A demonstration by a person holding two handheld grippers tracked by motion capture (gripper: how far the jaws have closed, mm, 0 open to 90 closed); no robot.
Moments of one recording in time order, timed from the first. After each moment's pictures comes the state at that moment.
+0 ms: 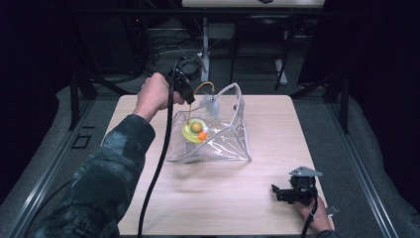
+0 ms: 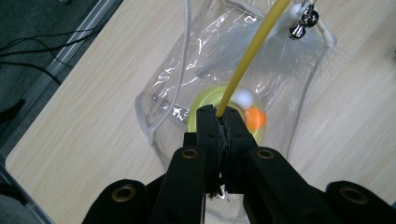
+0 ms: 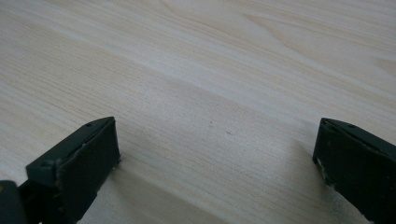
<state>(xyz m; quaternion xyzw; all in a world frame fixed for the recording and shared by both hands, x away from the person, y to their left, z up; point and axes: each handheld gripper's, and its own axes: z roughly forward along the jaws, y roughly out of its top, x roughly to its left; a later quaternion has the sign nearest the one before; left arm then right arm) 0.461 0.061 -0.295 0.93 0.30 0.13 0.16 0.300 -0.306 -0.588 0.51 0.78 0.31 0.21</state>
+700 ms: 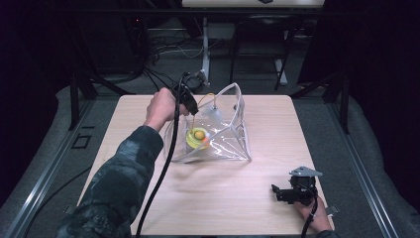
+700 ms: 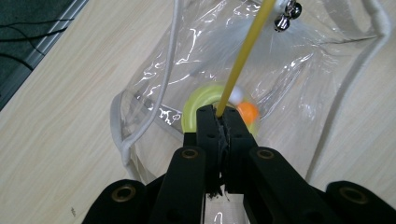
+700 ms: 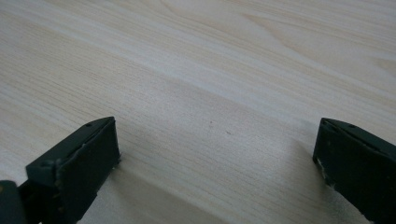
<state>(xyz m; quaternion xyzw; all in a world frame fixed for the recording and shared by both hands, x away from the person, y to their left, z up) 0.477 0.056 -0.351 0.93 0.32 0.10 0.16 0.300 -0.304 -0.588 0.51 0.77 0.32 0.21</state>
